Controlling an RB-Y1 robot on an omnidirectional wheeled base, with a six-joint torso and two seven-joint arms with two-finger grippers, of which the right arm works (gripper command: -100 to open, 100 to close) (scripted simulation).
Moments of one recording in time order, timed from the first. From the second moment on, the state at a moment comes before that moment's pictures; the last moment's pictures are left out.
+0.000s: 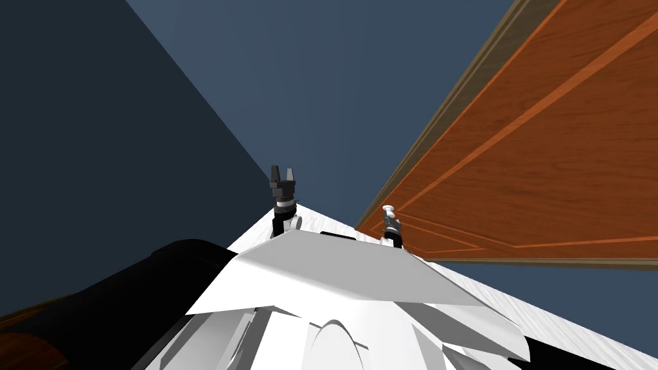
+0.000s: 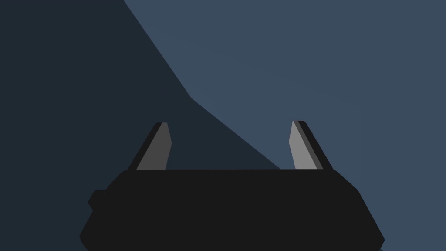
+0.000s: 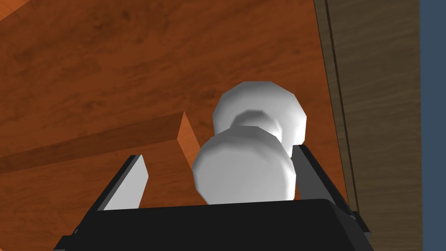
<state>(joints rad) -0.03 -0.07 -0.51 -0.75 0.08 -0.60 1.17</state>
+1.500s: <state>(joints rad) 0.00 -0.06 -0.50 -0.83 -0.06 -0.46 1.16</state>
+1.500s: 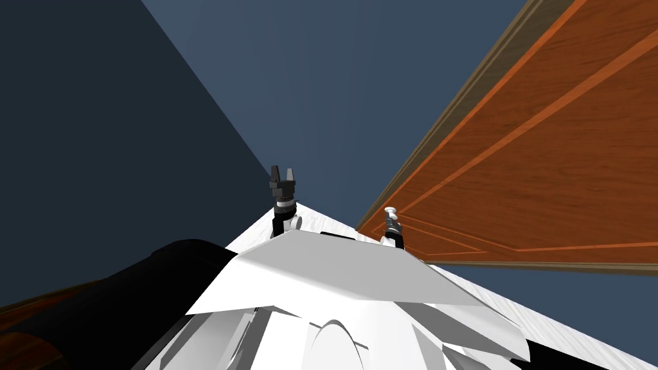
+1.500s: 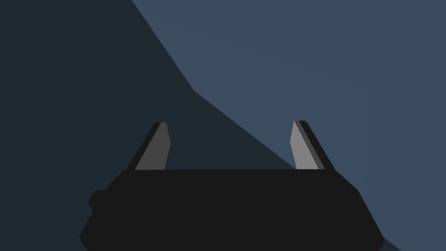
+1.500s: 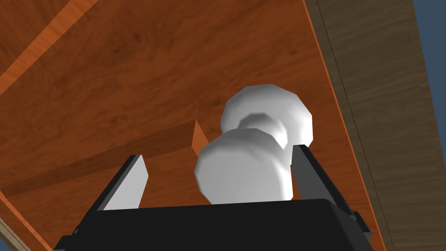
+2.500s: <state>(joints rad) -0.01 -0.06 -0.47 -0.83 -0.08 -0.49 0.99</state>
